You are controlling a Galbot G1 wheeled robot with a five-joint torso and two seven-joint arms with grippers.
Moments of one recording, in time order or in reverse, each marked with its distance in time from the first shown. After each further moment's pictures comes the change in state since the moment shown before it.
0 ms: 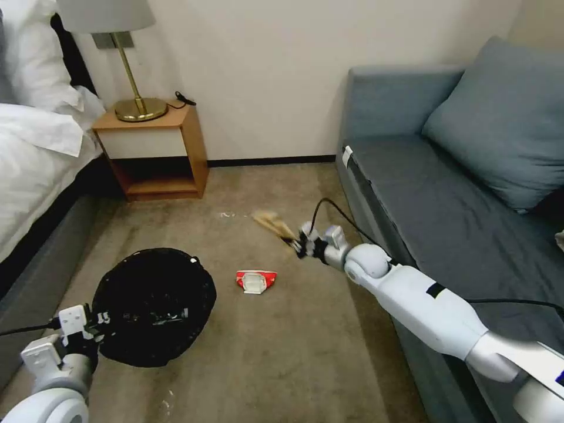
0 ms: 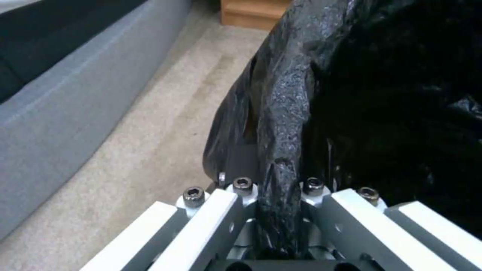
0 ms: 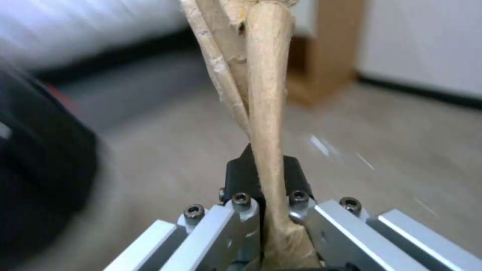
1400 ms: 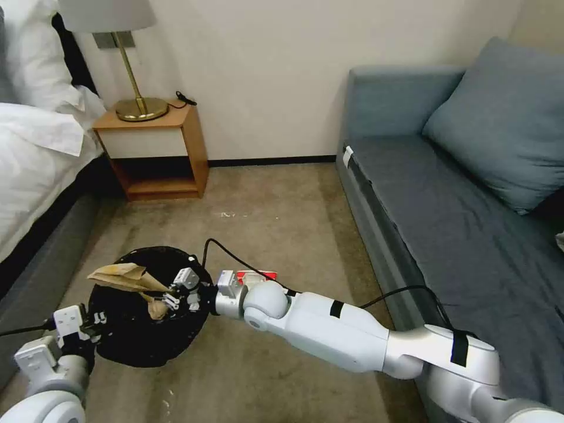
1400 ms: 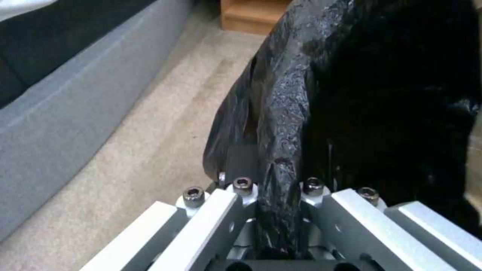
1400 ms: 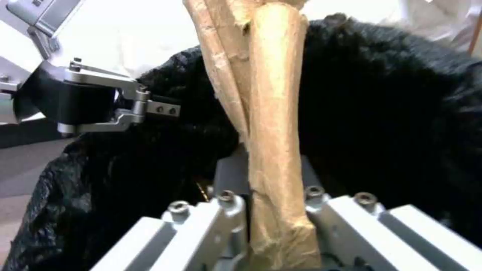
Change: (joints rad) left arm 0.009 -0.016 -0.006 -0.024 0.003 0.003 -0.001; right arm 0.048 0.304 -0.369 -0.056 -0.112 0.162 -0.005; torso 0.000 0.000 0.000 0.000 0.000
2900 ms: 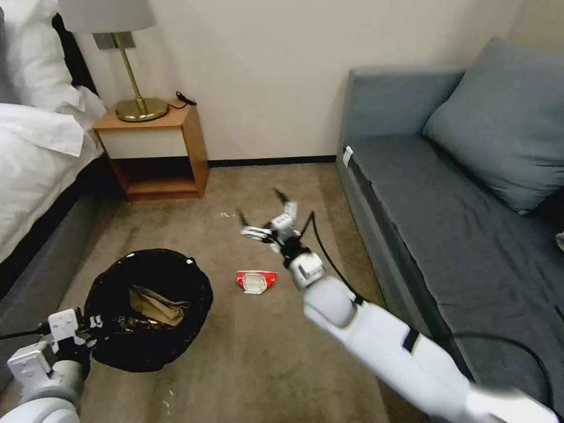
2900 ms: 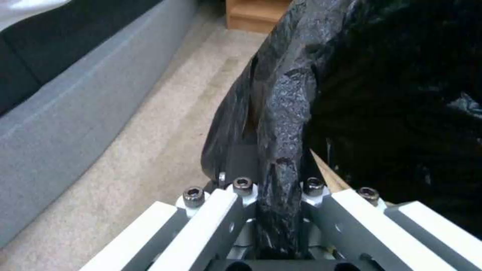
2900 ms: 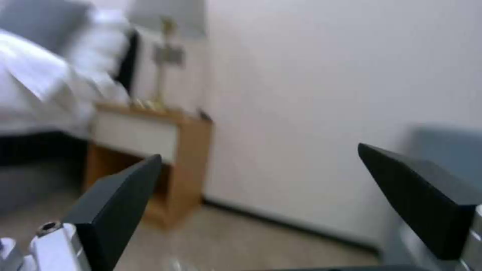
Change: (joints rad) left arm 0.047 -0.012 -0.022 -0.025 0.002 -0.010 0.001; right arm -0.493 -0.268 0.475 0.469 -0.600 -0.002 0.830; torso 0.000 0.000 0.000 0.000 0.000
